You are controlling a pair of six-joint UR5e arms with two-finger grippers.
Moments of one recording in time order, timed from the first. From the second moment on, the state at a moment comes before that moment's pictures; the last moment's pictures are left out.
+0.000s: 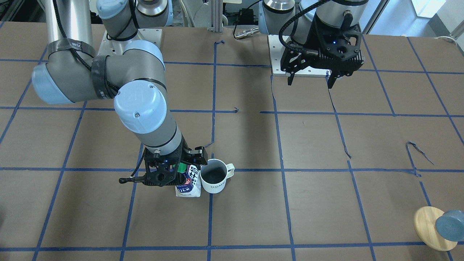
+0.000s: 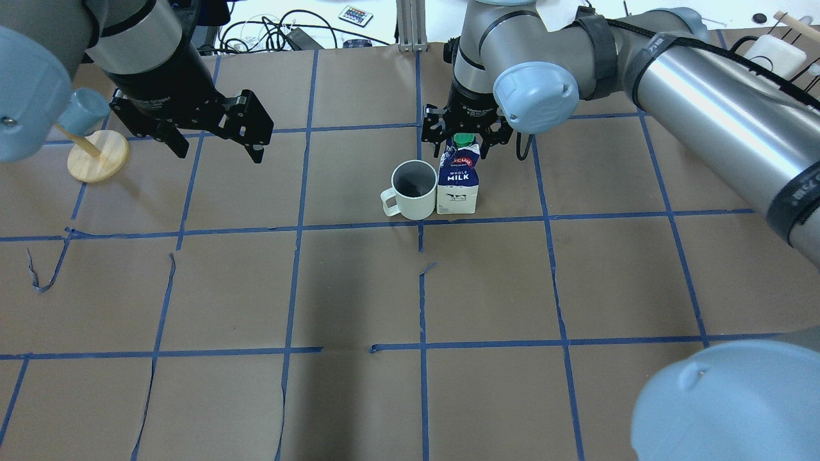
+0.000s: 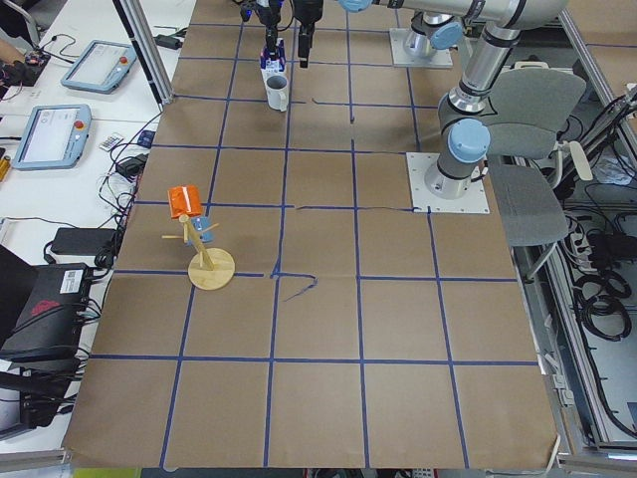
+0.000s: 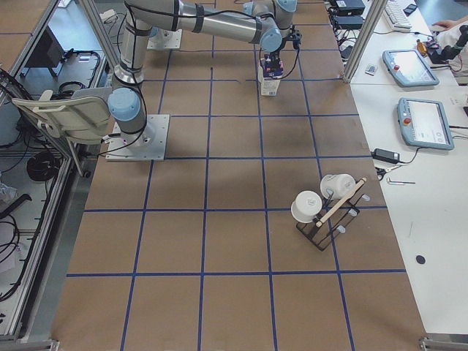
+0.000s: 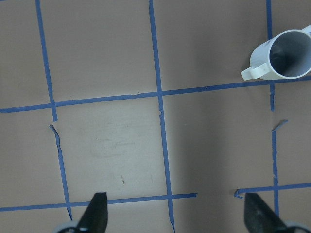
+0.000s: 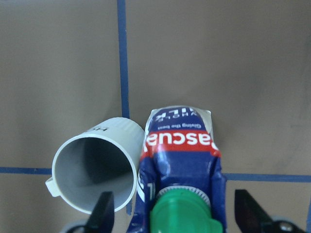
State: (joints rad) left arm -1.63 -1.54 -1.53 -1.60 1.61 0.04; right arm 1.78 -1.13 1.44 -1.89 -1.45 0.21
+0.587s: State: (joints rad) left arm -1.62 -1.55 -1.53 -1.58 1.60 -0.03; right arm 1.65 -1.31 1.39 -1.69 -1.51 -0.03
